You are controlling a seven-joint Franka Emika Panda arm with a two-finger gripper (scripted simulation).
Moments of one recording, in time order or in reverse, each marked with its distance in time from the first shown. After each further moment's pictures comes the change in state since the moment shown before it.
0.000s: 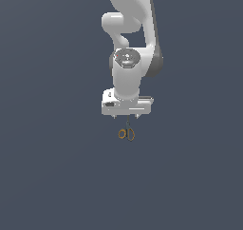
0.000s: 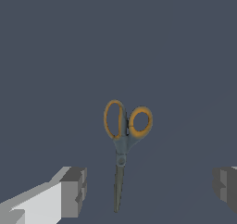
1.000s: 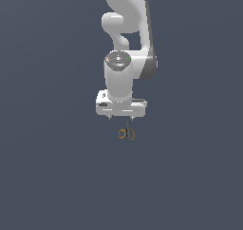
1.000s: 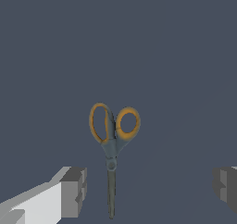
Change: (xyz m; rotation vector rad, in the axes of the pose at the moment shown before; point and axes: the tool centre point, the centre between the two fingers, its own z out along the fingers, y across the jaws) arm 0.001 0.022 0.007 0.007 0.002 0.089
